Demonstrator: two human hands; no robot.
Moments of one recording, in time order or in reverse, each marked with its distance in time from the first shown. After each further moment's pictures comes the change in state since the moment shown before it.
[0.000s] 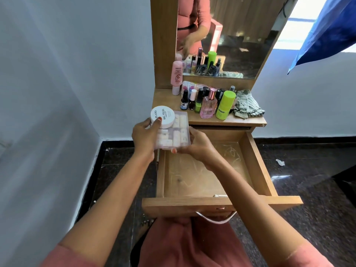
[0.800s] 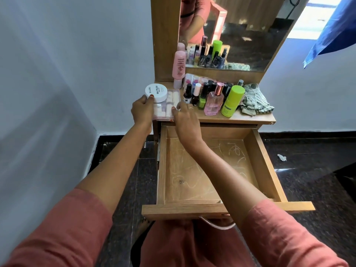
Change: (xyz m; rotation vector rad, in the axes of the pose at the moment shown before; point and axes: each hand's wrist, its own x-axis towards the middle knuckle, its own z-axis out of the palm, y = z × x) left_hand 0.075 0.011 0.024 0.101 0.007 0.032; right_hand 0.073 -0.009 0.029 -1.053 0.285 -0.379
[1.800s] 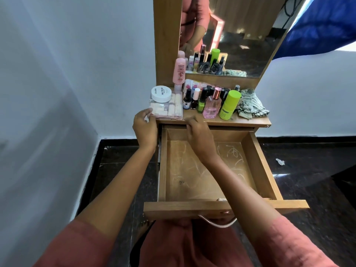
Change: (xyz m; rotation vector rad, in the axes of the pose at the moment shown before) left_hand -0.034 -0.028 -0.011 0.028 0.098 0.166; right_hand -0.031 0.031 0.013 0.268 0.260 0.031
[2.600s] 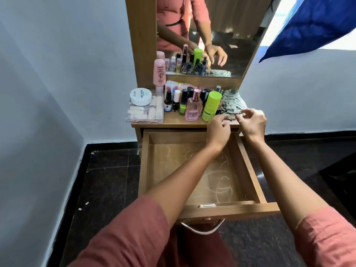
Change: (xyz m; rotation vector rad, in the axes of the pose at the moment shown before) left_hand -0.101 0.046 0.164 0.132 -0.600 0.166; right_hand 0.027 0.144 -0.099 0.130 0.185 0.648
